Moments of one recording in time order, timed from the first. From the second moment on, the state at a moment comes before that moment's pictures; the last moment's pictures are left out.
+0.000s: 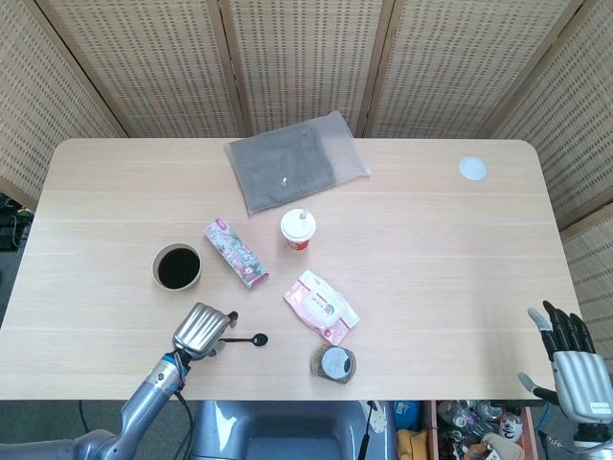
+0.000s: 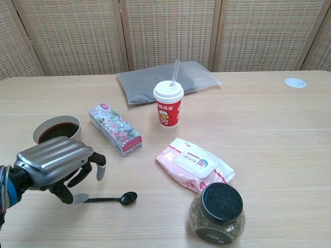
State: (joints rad) left arm -0.48 -1.68 -0.03 -1.52 1.29 1.02 0.67; right arm -0.03 -1.19 -0.01 -1.49 -1.58 1.56 0.02
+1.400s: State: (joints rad) left arm -0.54 -1.80 -0.04 -1.36 1.21 1.00 0.66; right arm -0.05 -1.18 -0.01 -1.50 -1.56 1.56 0.01
